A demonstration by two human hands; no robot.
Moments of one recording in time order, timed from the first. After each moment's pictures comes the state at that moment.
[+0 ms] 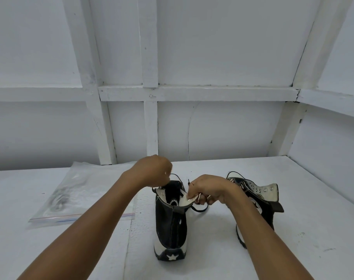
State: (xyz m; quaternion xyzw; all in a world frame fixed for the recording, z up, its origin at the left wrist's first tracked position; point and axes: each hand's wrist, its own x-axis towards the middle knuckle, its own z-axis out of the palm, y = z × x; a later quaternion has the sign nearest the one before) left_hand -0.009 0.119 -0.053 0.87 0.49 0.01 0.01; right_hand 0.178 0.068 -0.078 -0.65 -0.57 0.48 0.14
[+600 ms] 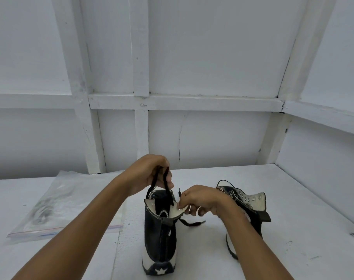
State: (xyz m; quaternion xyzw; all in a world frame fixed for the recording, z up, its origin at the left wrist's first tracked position) left_hand -0.006 0.107 -0.036 0.64 0.33 0.30 0.63; right_hand 0.183 0.062 -0.078 -0.64 -0.57 0.49 0.16
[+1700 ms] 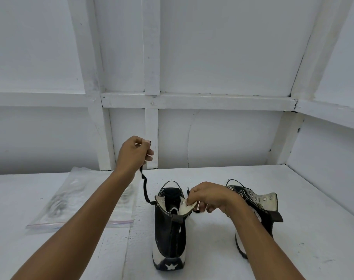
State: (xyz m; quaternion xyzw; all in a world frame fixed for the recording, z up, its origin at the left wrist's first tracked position) left_hand -0.036 0.136 -0.037 0.55 0.51 0.54 0.37; right_hand 0.178 0.058 -0.072 -0.64 -0.59 0.48 0.17
